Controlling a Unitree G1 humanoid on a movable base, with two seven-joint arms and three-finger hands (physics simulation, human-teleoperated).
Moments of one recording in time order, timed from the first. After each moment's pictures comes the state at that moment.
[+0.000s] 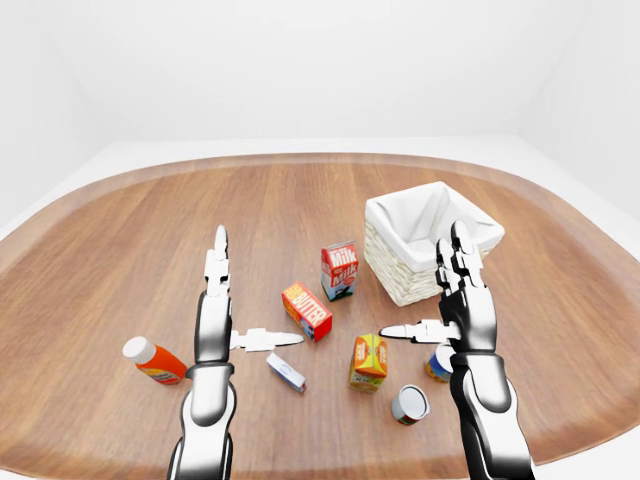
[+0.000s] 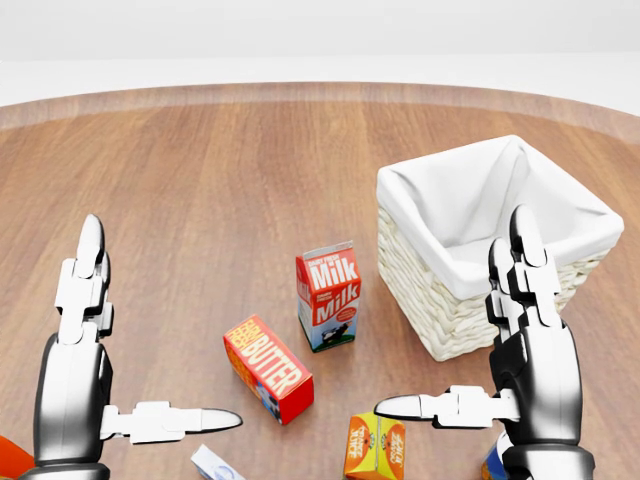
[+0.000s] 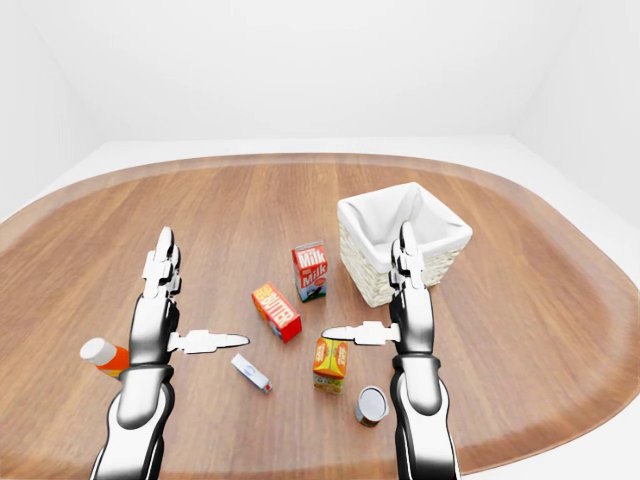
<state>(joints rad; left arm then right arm) 0.16 0.01 -0.02 -0.36 0.30 -0.09 0.06 0.14 0.00 -0.03 -0.35 -0.01 -0.09 0.01</state>
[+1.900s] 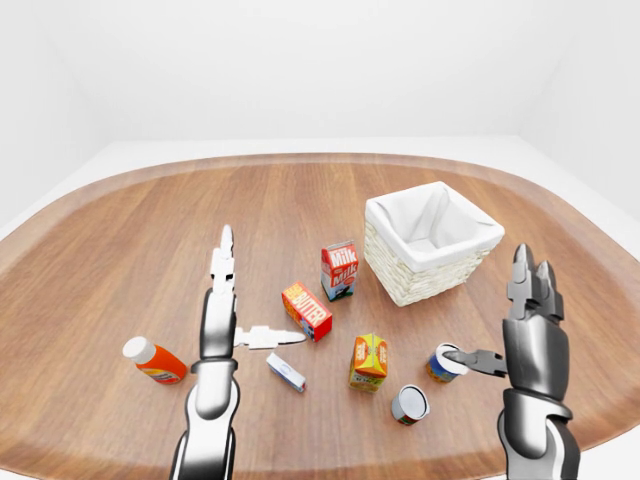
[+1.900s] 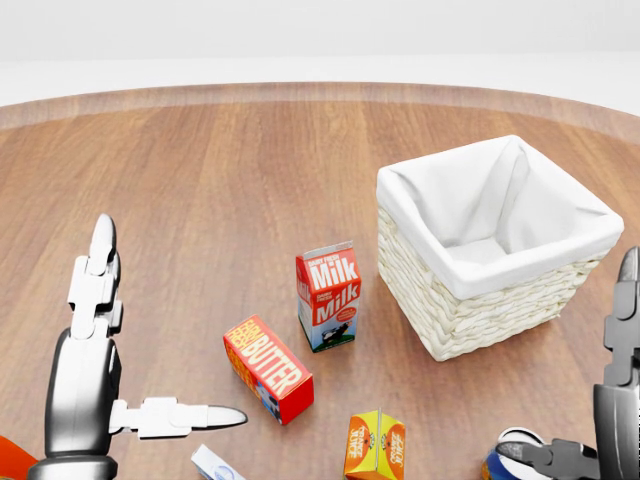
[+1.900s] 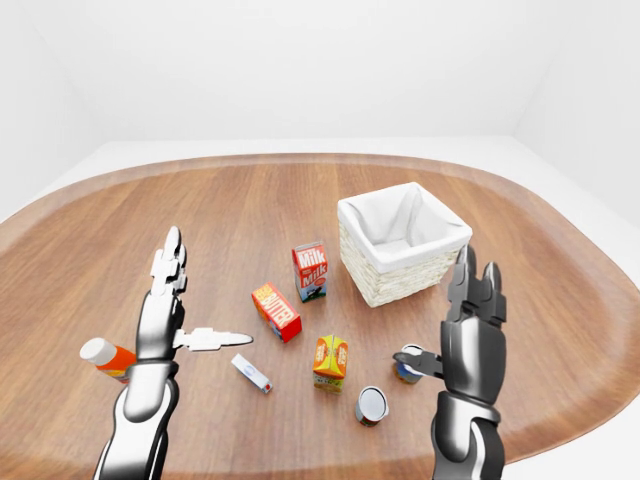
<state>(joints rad) 0.13 0.01 -0.02 -0.31 0.30 -0.09 0.06 0.33 0.04 -0.24 -0.49 -0.86 -0.09 -0.16</state>
